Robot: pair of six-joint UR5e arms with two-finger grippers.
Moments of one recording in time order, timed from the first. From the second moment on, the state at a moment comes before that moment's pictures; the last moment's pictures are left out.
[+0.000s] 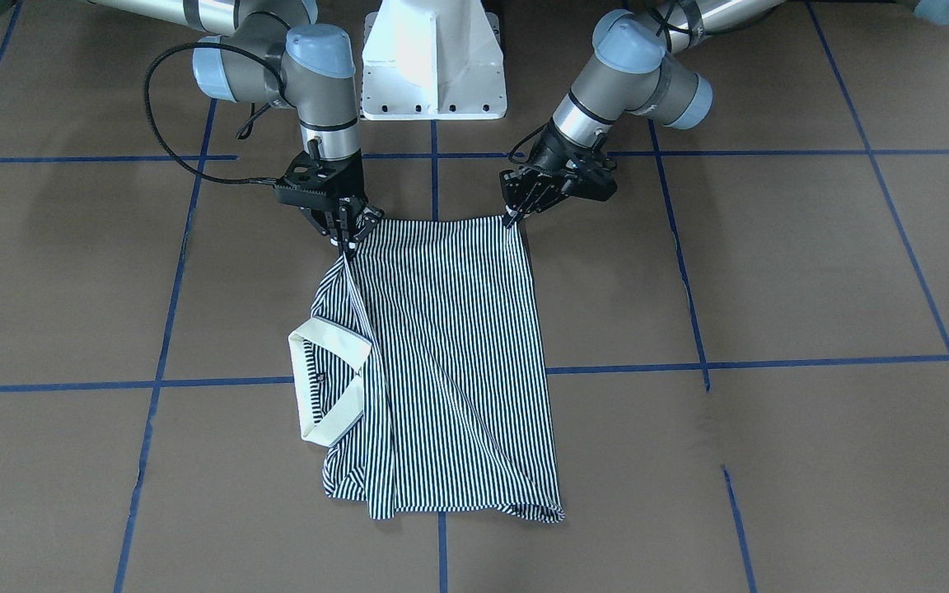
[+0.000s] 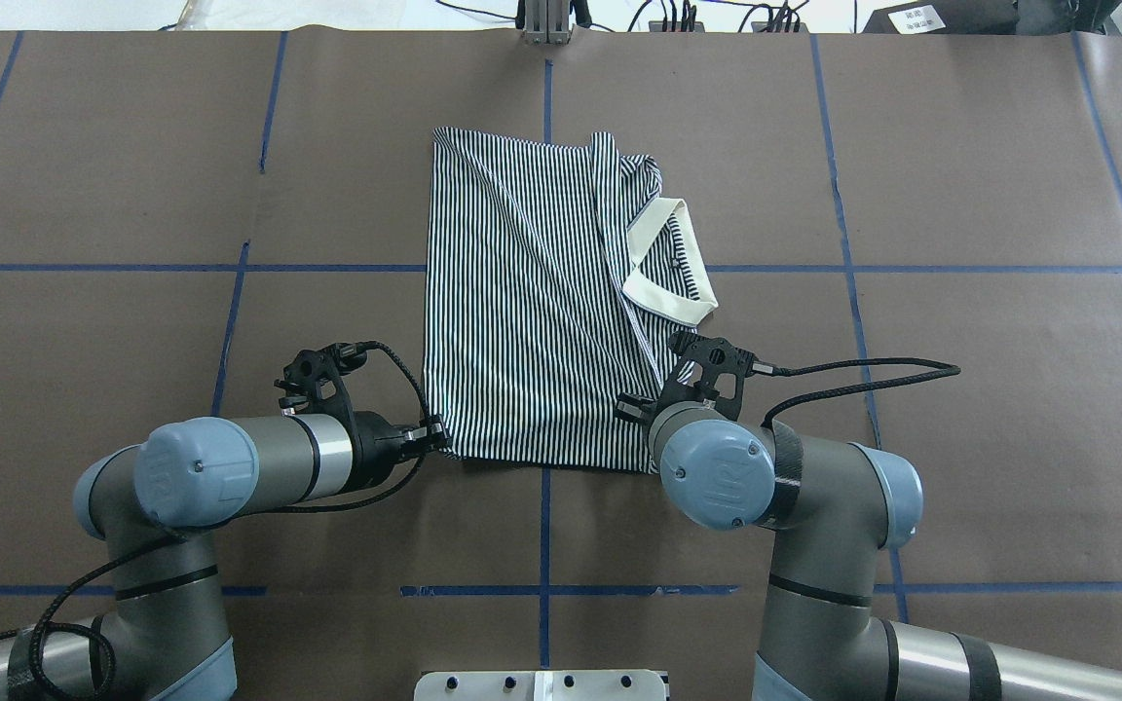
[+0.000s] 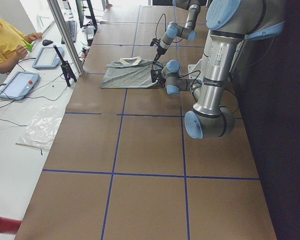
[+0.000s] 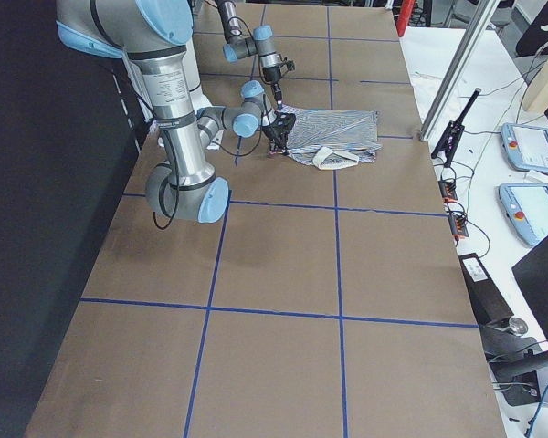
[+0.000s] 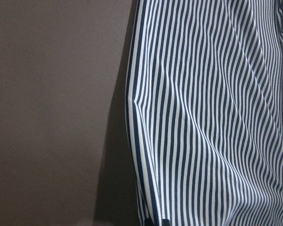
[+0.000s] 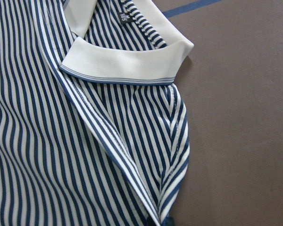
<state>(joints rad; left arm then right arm) -0.35 -1.89 -1.71 -2.40 -1.60 -1.65 0.30 -1.12 1.75 -1.39 1.35 1.69</state>
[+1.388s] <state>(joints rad) -0.35 -1.97 -2.26 -1.66 -1.74 -1.58 0.21 -1.13 2.15 -1.77 1.35 1.76</state>
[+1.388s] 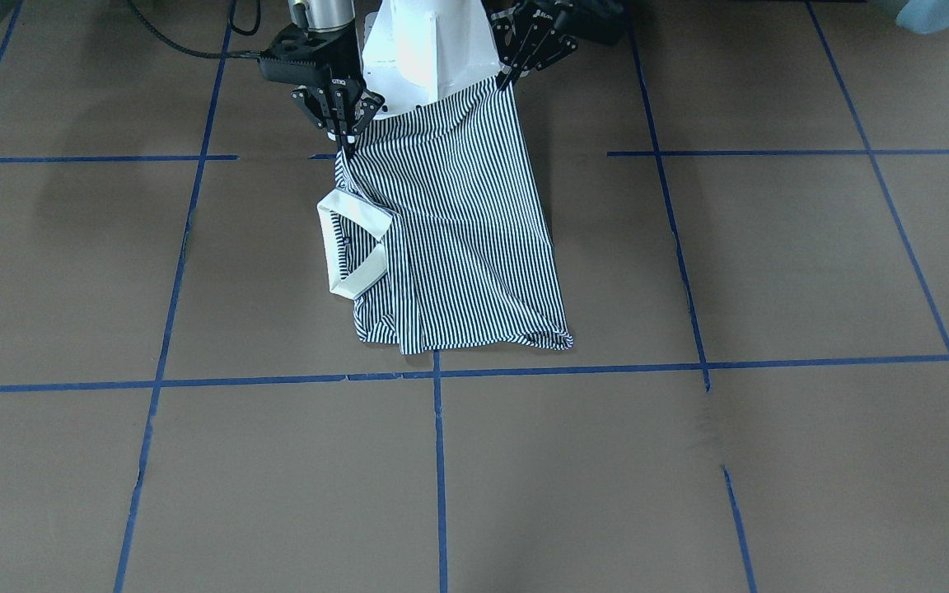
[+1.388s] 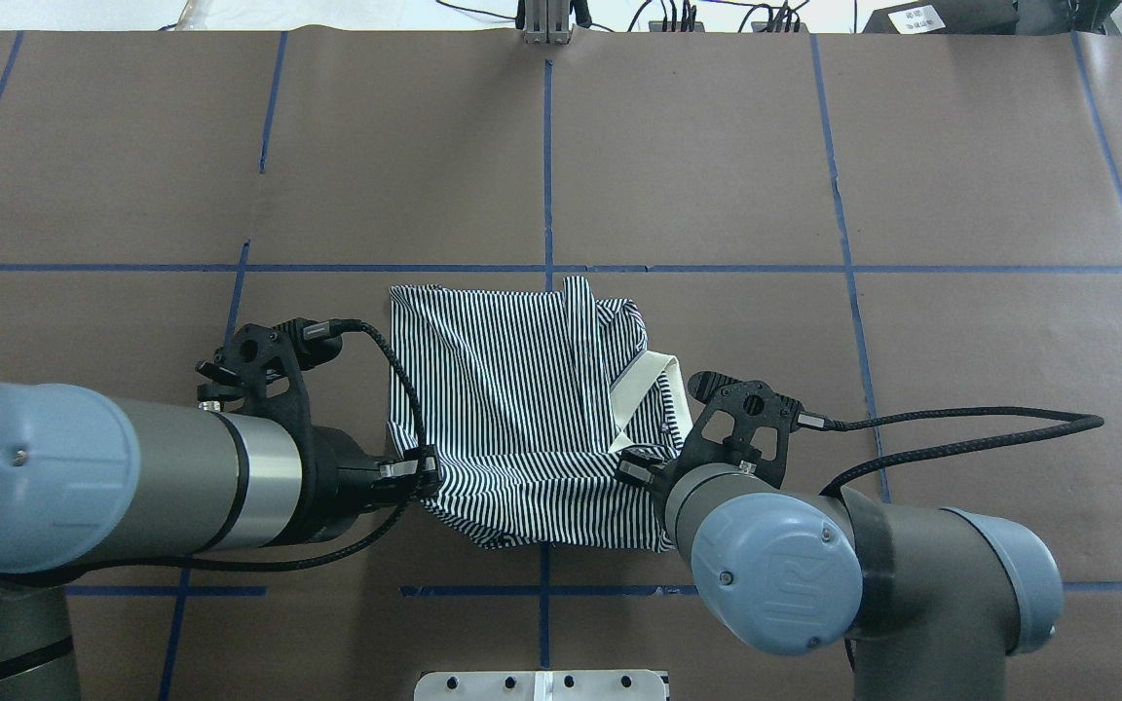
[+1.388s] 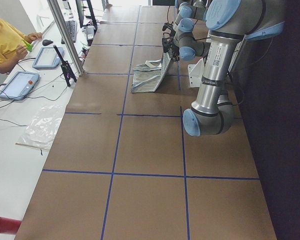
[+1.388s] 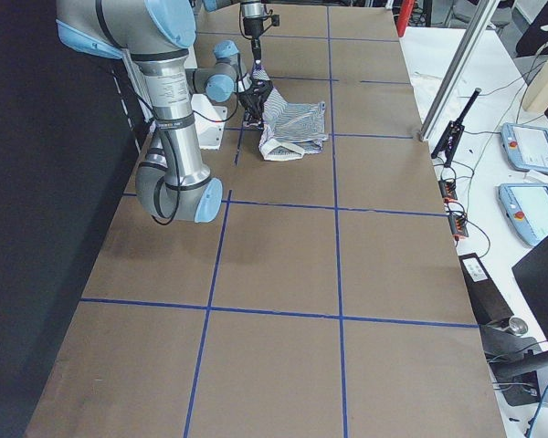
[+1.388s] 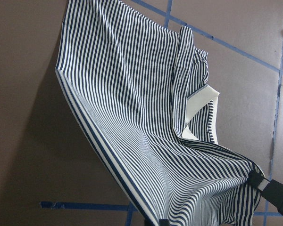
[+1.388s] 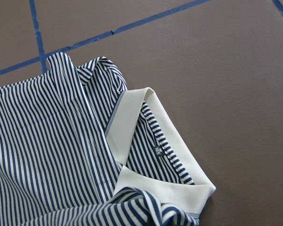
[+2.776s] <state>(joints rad) -0.61 -2.05 -1.75 -1.95 -1.74 -1.32 0.40 -0.87 1.58 -1.50 1.36 1.70</state>
